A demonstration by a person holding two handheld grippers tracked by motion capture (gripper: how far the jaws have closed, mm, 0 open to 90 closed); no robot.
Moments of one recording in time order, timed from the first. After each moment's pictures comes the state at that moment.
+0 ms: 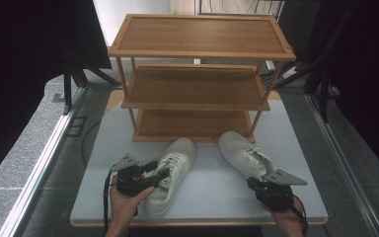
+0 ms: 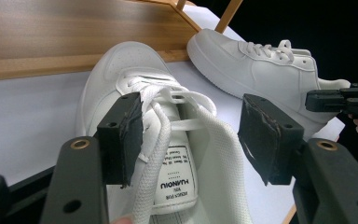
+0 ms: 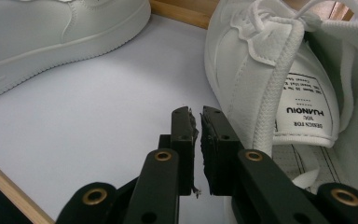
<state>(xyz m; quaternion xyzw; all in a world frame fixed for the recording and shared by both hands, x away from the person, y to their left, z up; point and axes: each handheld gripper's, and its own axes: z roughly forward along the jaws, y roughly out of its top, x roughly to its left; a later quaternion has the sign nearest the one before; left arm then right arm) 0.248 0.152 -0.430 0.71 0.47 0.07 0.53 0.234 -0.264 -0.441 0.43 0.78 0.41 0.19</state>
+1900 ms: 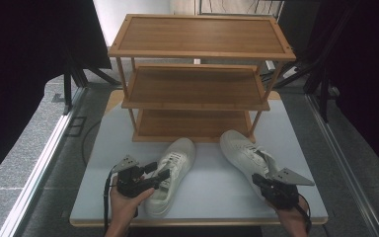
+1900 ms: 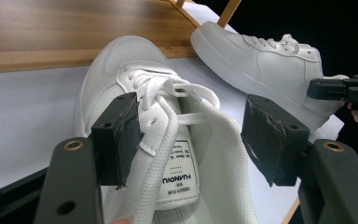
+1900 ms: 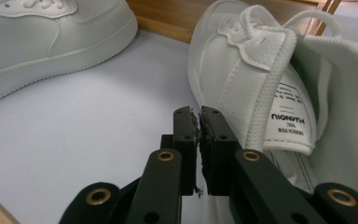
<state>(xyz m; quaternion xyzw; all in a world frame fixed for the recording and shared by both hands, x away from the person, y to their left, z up) 0.248 0.152 -0.436 0.70 0.47 0.07 0.53 0.238 -0.278 -0.441 0.43 0.77 0.43 0.22</state>
